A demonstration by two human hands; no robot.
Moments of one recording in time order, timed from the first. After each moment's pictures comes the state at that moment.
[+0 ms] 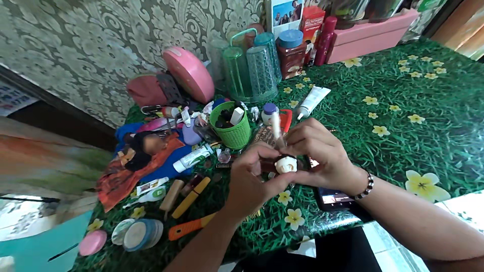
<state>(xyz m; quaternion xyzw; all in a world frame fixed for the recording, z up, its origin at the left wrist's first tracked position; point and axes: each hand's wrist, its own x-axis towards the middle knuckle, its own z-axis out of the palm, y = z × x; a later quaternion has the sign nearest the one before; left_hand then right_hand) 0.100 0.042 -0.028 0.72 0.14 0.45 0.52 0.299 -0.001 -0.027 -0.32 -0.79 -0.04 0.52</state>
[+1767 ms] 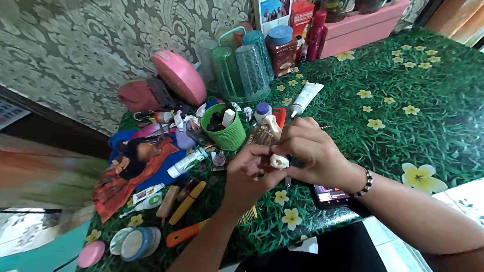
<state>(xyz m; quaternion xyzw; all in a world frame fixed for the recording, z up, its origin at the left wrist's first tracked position) 0.102 0.050 -0.040 0.71 0.13 0.43 0.55 0.299 -0.003 -0.025 -0.37 -0.79 -0.06 0.49</state>
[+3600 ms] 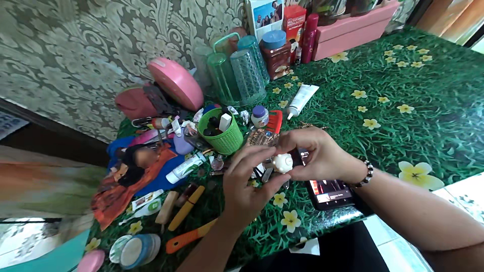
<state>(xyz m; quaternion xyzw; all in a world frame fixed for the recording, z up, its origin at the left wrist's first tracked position) 0.104 0.047 -0.036 0.80 0.12 0.49 0.32 0.311 0.000 -0.023 -0.29 -0.76 0.22 0.54</state>
